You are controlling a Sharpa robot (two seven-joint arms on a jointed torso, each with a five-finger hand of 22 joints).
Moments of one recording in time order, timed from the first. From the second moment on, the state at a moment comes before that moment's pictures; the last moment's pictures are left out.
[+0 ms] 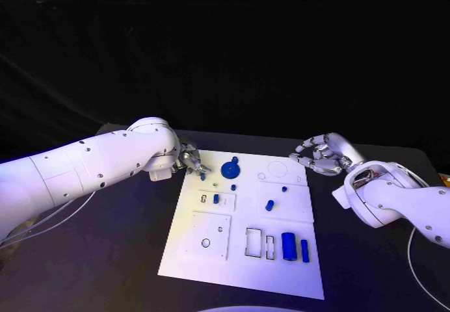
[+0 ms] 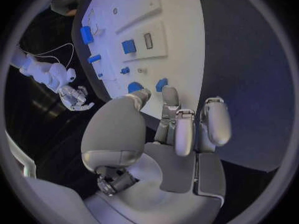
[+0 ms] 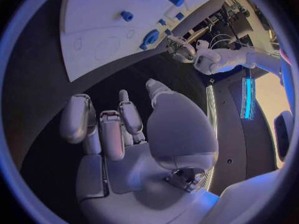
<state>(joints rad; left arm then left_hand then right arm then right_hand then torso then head) 1.30 -0.66 -0.01 1.27 -1.09 0.24 -0.56 1.13 -0.15 0.39 0.29 0.18 0.88 0.07 0.62 0.66 1.18 0.00 1.05 0.57 1.47 -0.05 1.54 1.31 0.07 1.35 0.06 1.42 1.22 1.23 -0.94 -0.14 1.59 -1.03 -0.64 -0.07 1.20 -0.16 0.18 0.29 0.29 0.87 0.15 0.22 0.51 1.34 0.07 1.29 1.27 1.47 0.00 1.49 1.31 0.07 1.37 0.10 1.20 1.27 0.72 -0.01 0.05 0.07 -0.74</state>
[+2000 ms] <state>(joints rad) 1.30 -0.72 -0.02 1.33 -0.95 0.21 -0.54 1.32 -0.20 0.69 0.33 0.18 0.84 0.07 0.73 0.69 1.20 -0.01 1.04 0.56 1.46 -0.06 1.54 1.31 0.07 1.36 0.06 1.43 1.24 1.23 -0.94 -0.14 1.59 -1.03 -0.64 -0.07 1.20 -0.15 0.18 0.29 0.29 0.87 0.15 0.22 0.51 1.34 0.07 1.29 1.27 1.47 0.00 1.49 1.31 0.07 1.37 0.10 1.20 1.27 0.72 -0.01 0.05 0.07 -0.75</state>
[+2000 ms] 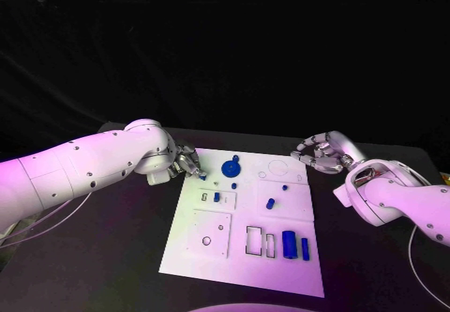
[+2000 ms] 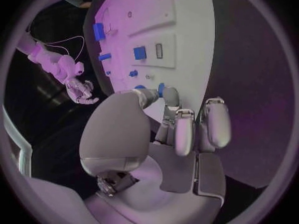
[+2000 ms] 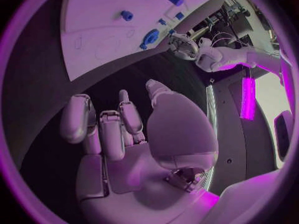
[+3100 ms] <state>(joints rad) 1.23 -0.83 -0.02 1.52 -1.04 0.15 -0.51 1.29 -0.23 0.73 0.32 0.19 0.84 0.07 0.75 0.69 1.24 -0.01 1.06 0.60 1.46 -0.06 1.54 1.31 0.07 1.38 0.05 1.45 1.28 1.23 -0.94 -0.14 1.58 -1.02 -0.64 -0.06 1.20 -0.14 0.16 0.29 0.30 0.87 0.15 0.23 0.51 1.31 0.07 1.26 1.24 1.47 0.00 1.45 1.26 0.10 1.32 0.10 1.10 1.20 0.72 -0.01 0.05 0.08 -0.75</state>
